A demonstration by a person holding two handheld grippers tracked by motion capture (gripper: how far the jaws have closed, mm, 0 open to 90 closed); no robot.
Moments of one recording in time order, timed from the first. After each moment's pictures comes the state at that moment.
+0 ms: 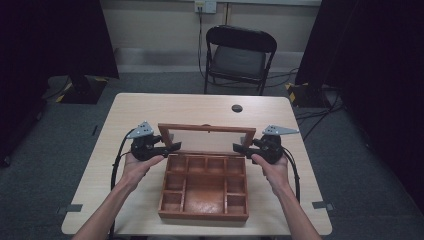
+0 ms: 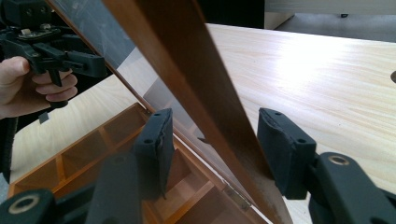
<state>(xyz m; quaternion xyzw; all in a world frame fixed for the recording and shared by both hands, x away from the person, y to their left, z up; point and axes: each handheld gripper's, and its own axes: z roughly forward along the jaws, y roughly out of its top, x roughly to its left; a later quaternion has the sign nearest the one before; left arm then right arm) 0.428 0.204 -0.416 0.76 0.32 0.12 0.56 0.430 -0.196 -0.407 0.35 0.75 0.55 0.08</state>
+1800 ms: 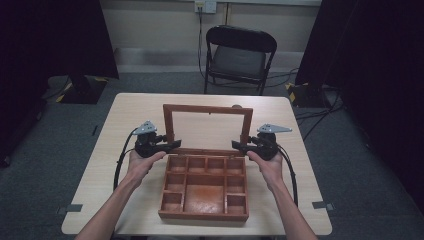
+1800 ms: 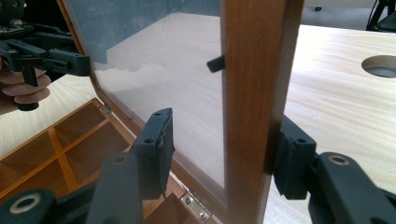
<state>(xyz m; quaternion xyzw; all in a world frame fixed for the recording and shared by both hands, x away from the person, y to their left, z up) 0.453 0.204 -0.441 0.76 0.35 0.12 0.54 0.452 -0.191 -0.427 0.38 0.75 0.53 0.10</state>
